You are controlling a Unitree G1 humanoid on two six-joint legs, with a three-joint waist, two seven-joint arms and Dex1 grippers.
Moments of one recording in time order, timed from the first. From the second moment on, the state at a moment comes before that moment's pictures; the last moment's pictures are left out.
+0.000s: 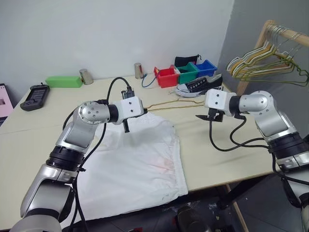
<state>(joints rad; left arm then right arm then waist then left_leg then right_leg) -0.71 0.70 -0.23 0.17 0.13 -0.01 -0.94 -0.86 -0.70 0.33 0.30 -0.14 0.02 0.92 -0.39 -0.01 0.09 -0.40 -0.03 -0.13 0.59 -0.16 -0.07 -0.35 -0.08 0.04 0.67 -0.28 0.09</state>
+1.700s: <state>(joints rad) -0.77 0.67 -0.12 0.15 0.06 -0.15 -0.87 -0.84 -0.71 0.29 0.56 -0.24 -0.01 0.96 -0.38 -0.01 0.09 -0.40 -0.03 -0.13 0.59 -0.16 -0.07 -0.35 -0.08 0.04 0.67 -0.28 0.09</state>
